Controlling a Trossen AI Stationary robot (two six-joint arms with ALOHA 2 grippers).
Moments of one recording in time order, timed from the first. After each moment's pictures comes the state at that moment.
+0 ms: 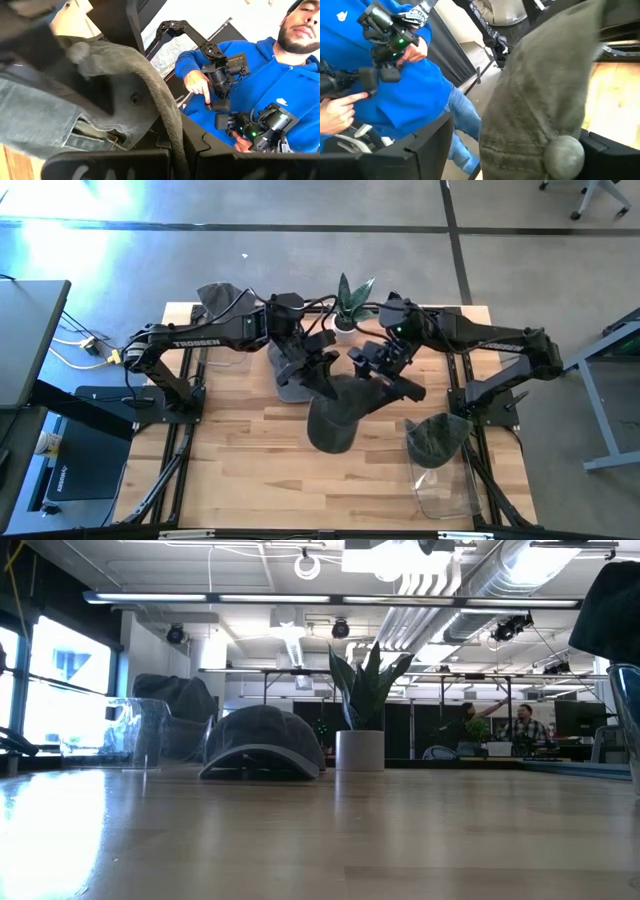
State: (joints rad) left arm 0.14 1.61 1.58 -0.05 1.01 -0.63; right arm -0.11 1.40 1.48 -0.52 -0.94 0.12
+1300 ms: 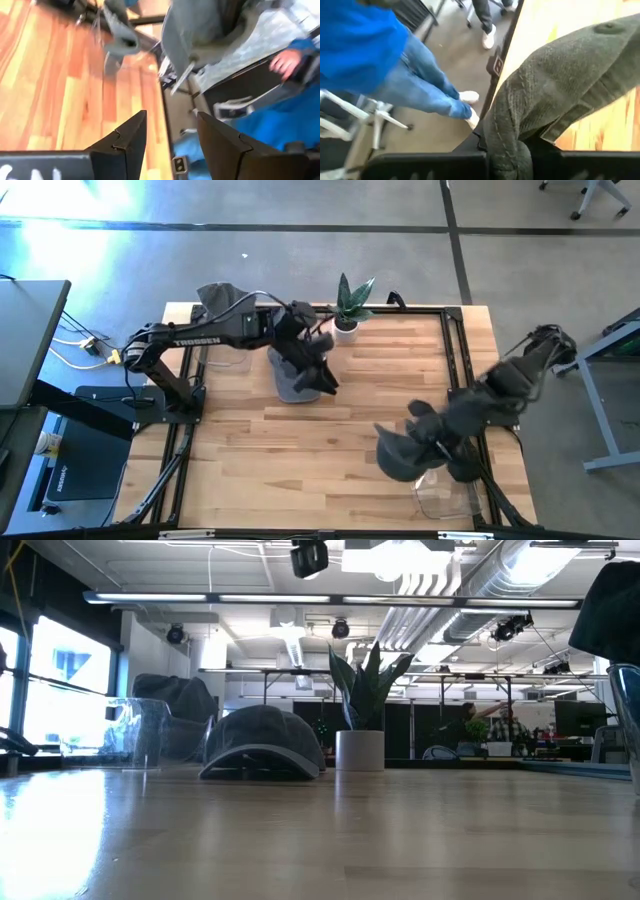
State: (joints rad) left arm 0.15 1.61 1.57 -0.48 0.70 -0.44; right arm 0.60 1.24 1.48 -0.94 -0.14 0.47
